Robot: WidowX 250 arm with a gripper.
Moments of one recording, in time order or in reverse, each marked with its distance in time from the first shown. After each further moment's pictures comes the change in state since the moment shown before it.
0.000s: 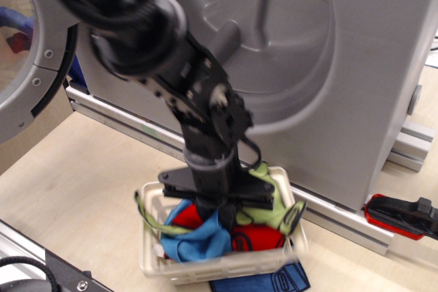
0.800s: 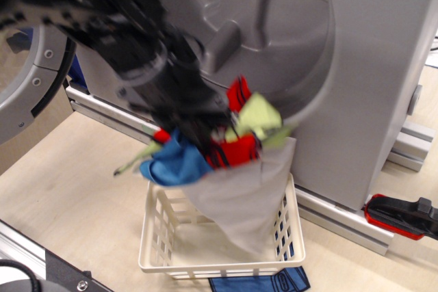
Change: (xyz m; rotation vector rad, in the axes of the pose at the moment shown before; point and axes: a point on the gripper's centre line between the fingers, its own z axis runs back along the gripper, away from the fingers) arm 0.040 0.029 0.088 -0.189 -0.261 -0.148
